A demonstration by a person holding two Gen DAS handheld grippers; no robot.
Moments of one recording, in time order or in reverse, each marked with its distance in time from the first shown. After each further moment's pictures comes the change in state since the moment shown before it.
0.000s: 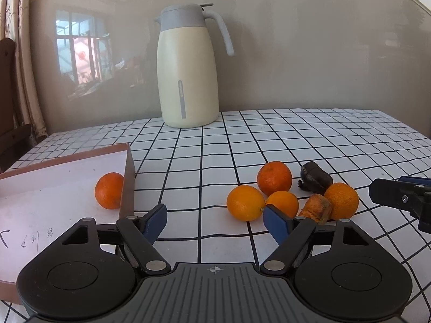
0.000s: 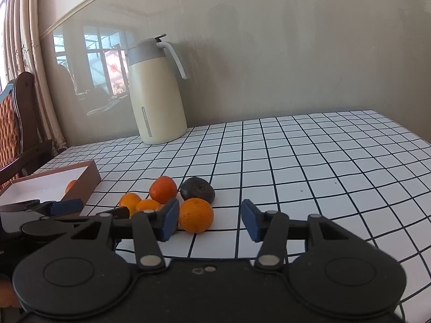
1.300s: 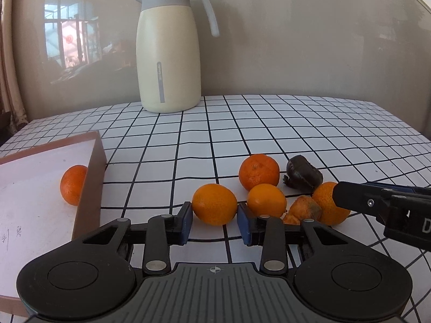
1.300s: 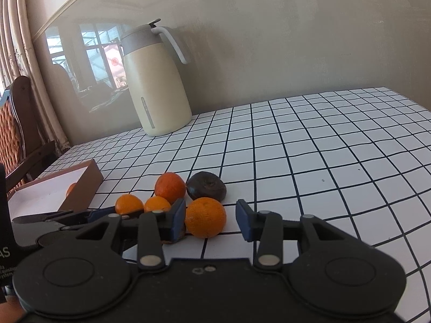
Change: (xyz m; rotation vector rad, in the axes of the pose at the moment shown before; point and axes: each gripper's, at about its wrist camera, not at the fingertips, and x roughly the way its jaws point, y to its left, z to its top) left arm 0.025 -0.016 0.005 -0.007 0.072 -0.064; right arm 0.031 -0.001 0.006 0.062 0.072 0.051
